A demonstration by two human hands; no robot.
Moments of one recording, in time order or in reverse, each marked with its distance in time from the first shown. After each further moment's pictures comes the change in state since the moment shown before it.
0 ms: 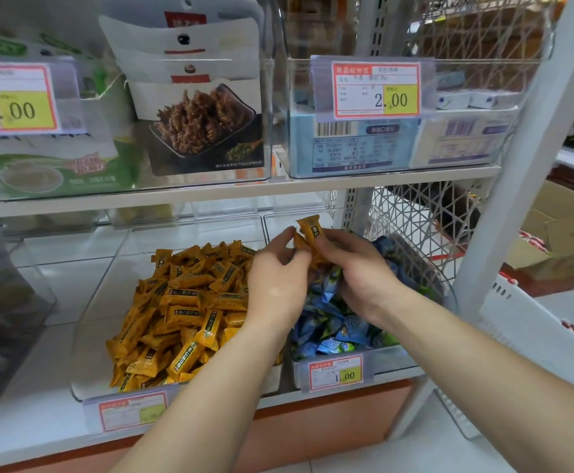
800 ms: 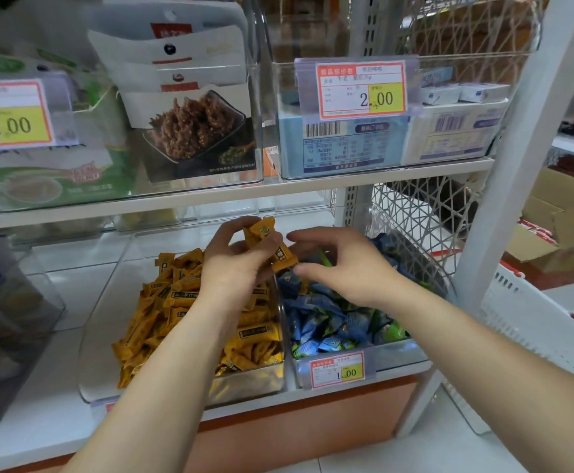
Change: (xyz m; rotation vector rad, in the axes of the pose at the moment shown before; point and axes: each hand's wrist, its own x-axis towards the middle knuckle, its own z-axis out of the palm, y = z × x) left_hand 0.008 0.025 -0.046 -0.162 -0.006 0.000; right_hand -0.002 -0.017 -0.005 -0.757 -0.223 -0.298
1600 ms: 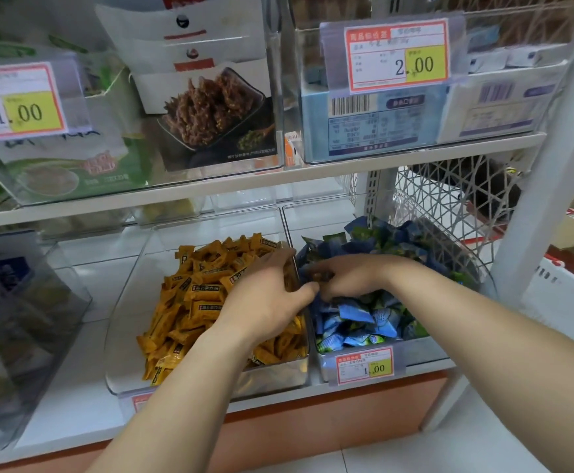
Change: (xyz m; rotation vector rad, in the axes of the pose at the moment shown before) left_hand 0.003 -0.038 -0.027 1.163 -0.295 0.266; right_hand 0.043 0.035 0.022 -0.561 -0.693 0.366
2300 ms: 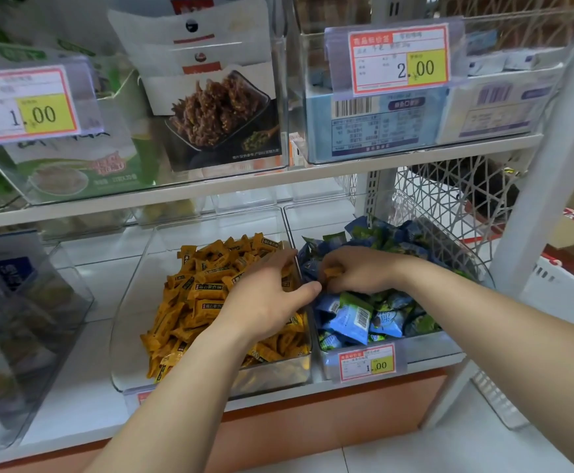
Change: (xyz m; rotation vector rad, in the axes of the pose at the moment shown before) left_hand -0.002 -0.003 -0.005 -0.033 -0.031 -0.018; right_hand -0.011 0.007 -0.001 0.094 0.148 -0.134
